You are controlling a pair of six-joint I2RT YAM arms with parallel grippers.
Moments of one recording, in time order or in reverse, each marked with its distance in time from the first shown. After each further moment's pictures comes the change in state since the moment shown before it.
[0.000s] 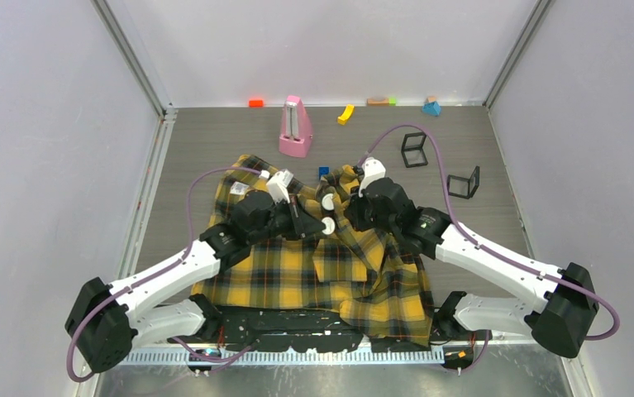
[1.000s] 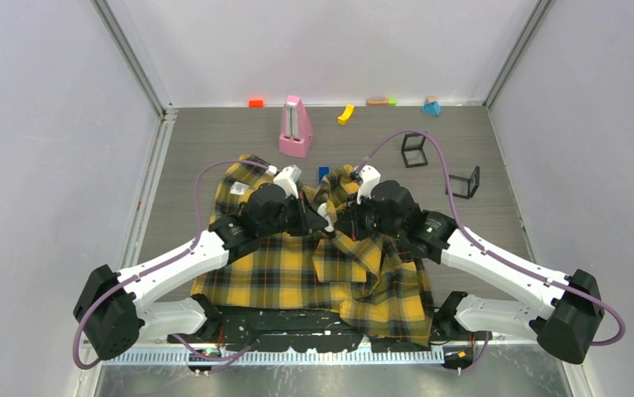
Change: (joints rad) left arm -0.040 0.098 0.116 -0.124 -0.097 0.029; right arm 0.000 -0.050 -0.033 0.031 -0.247 0.034
